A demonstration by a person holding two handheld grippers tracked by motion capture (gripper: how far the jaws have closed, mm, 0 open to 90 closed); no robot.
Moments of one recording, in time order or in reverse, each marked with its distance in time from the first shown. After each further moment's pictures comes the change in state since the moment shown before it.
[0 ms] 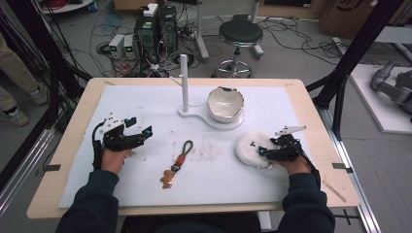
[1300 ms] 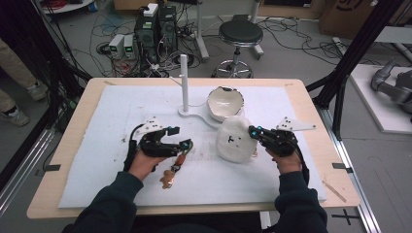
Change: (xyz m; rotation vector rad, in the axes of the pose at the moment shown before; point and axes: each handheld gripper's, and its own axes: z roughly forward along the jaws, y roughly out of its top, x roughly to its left) left arm -0.094 0.010 0.050 0.093 -0.389 0.008; right arm 0.048 0.041 -0.035 -0.458 0.228 -0.045
